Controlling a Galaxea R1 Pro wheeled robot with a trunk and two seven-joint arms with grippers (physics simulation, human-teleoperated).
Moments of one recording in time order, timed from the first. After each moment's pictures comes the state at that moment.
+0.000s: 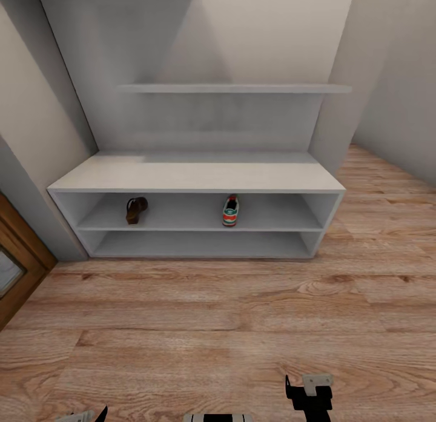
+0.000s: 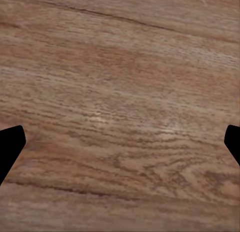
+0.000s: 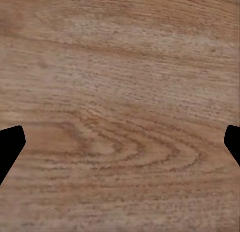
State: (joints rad) left arm -0.18 0.18 0.42 -0.37 0.04 -0.46 -0.45; right arm -0.47 0.00 0.04 -0.03 0.12 -0.56 -0.25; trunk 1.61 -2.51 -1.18
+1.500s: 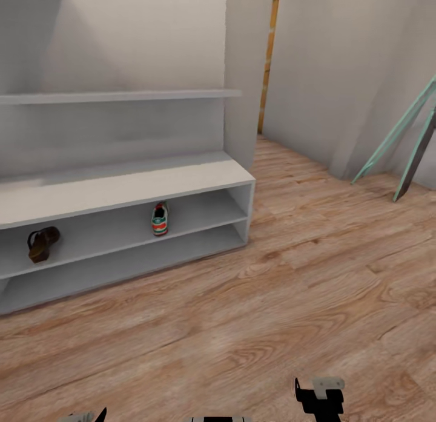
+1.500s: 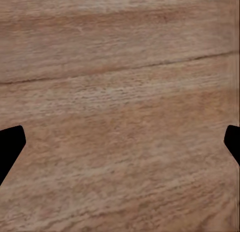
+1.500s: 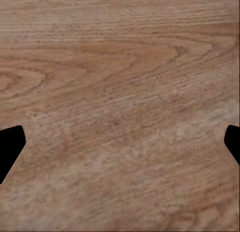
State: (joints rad) left arm -0.18 0.18 0.41 -0.37 0.03 -0.46 -0.42; right arm -0.46 -0.04 0.03 -0.03 0.11 -0.57 -0.25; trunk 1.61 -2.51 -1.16
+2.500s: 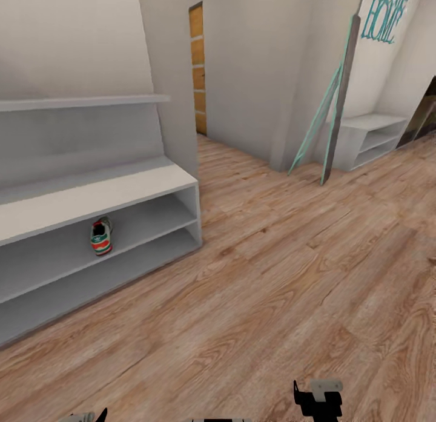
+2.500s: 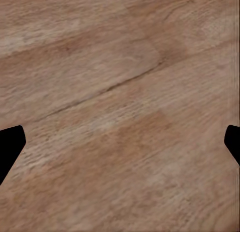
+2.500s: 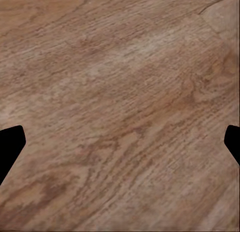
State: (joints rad) left arm -0.18 0.18 0.41 -0.37 0.03 -0.46 -0.42; right arm -0.46 -0.04 0.04 -0.03 0.11 -0.56 -0.24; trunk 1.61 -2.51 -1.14
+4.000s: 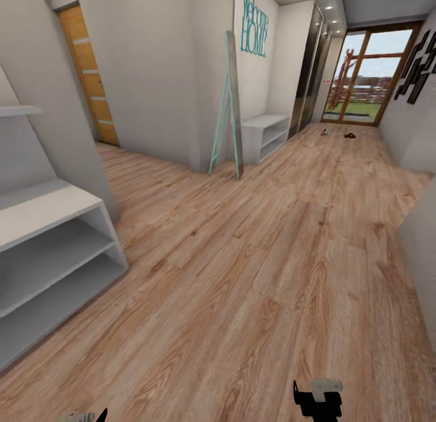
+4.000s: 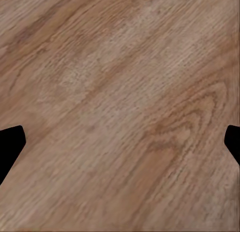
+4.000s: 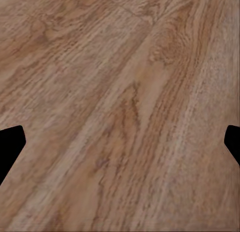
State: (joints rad) left arm -0.18 0.18 0.41 -0.37 0.02 -0.46 -0.42; right arm -0.46 -0.03 0.04 -0.03 0.11 -0.56 -0.24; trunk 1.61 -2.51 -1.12
